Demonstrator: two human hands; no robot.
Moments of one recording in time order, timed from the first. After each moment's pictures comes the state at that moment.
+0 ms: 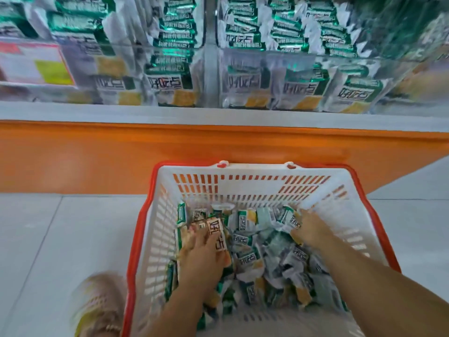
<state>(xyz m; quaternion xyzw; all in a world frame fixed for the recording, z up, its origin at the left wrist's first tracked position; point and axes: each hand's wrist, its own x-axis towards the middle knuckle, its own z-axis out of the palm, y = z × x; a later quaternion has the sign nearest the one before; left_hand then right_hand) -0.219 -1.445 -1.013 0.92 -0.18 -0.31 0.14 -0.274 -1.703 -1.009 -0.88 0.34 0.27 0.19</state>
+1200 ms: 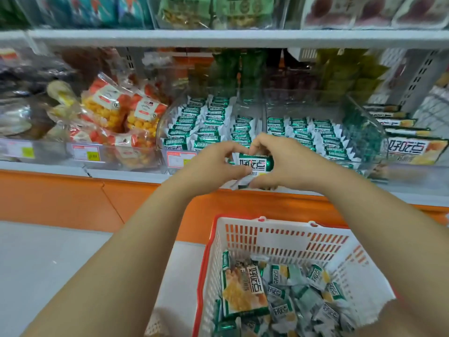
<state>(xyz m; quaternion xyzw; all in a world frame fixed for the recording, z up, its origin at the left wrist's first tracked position) -0.134 -1.389 -0.672 0.86 -0.31 -0.11 0.39 -0.194 -1.552 -0.656 -0.97 -0.04 -0.02 0.26</state>
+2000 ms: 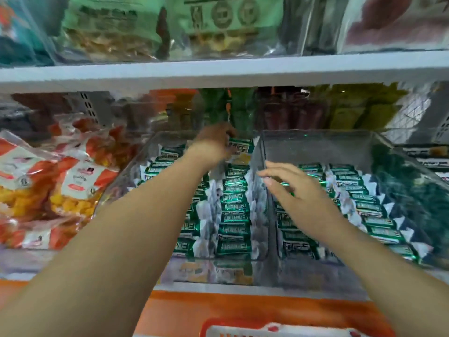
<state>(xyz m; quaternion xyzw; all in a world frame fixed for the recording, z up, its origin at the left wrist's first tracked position) 0.129 -1.528 -0.667 0.92 -0.32 0.06 0.22 -0.041 -1.646 -0.712 -0.90 0.02 -0.20 0.38</state>
